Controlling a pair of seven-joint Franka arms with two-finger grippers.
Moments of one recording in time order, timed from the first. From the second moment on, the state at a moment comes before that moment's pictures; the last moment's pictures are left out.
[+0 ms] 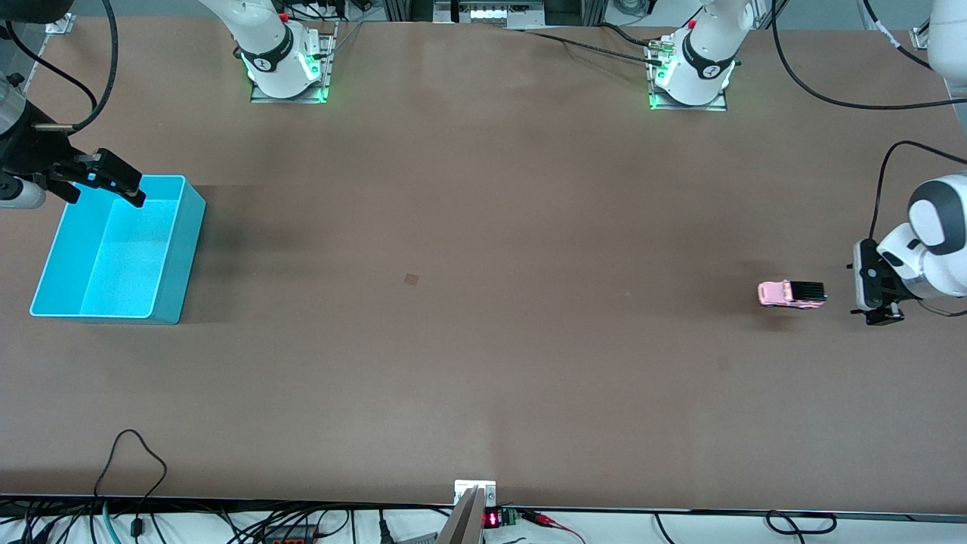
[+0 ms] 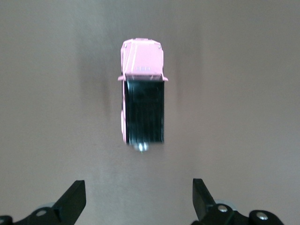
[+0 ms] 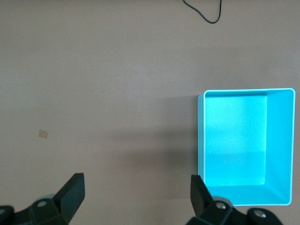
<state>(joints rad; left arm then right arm) 0.34 0.49 -0.01 -1.74 0.10 2.08 1.83 0.02 -0.02 0.01 -1.67 -0.01 1.72 0.08</state>
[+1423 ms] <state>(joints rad) 0.01 0.24 -0.03 -1.47 0.10 1.52 0.31 0.01 -0.02 0.01 -1.67 -0.01 1.72 0.08</state>
